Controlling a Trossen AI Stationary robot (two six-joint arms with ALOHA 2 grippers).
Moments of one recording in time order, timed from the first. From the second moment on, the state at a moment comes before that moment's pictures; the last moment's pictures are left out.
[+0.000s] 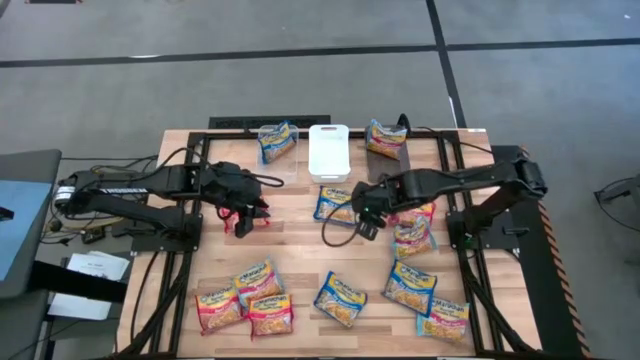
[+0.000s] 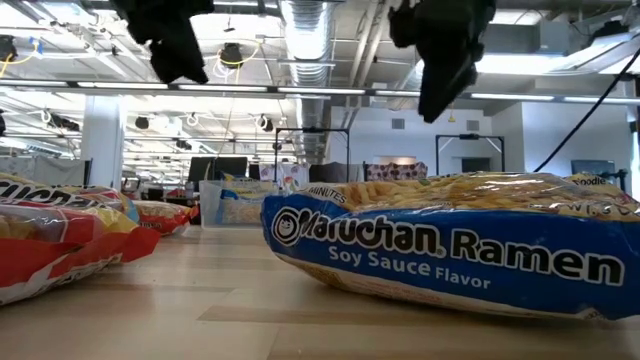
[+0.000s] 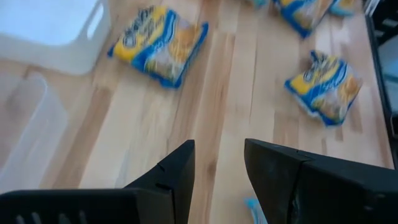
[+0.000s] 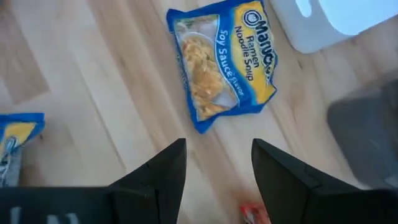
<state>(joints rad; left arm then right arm) 0.08 0.99 0.88 -0.59 0.03 -0.21 0.05 1.53 1.29 -0.97 0.23 0.47</state>
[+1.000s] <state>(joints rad) 0.08 0.99 0.88 -0.59 0.02 -0.22 -0.22 1.52 1.06 -1.28 0.20 0.52</state>
